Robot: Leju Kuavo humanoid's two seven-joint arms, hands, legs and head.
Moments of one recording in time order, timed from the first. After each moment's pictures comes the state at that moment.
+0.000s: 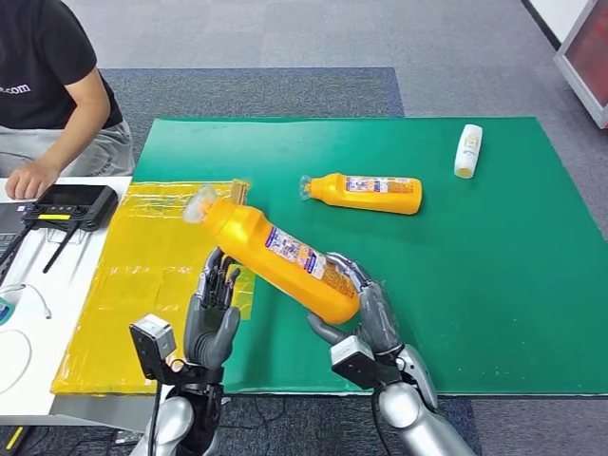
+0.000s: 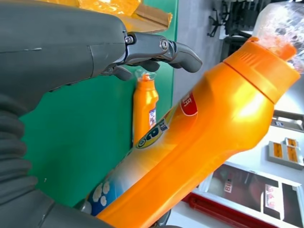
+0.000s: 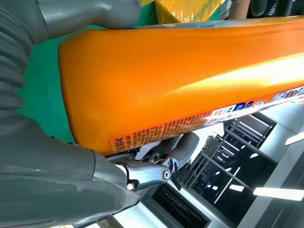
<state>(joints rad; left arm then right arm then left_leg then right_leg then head) 0.03 -0.14 -0.42 -1.51 0.20 0.16 -0.57 -0.17 0.04 0.49 -1.28 0.49 -0.36 -0.57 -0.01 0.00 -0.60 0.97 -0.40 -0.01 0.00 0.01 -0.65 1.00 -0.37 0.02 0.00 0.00</state>
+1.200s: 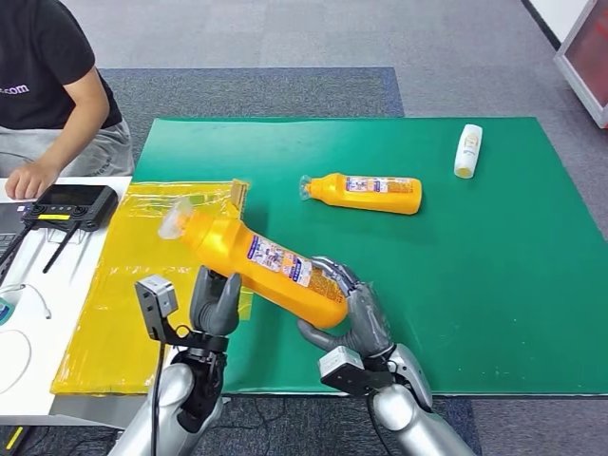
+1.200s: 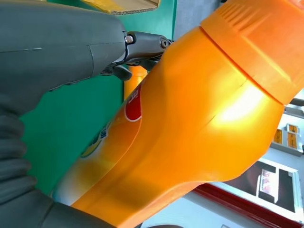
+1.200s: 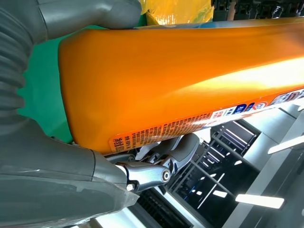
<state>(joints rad) -0.11 -0.14 -0.41 -1.44 0.31 0.09 -0.49 -0.19 0.02 0.57 -1.28 0.51 -0.38 -0.57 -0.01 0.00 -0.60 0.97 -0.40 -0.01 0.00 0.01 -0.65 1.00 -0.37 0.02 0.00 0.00</state>
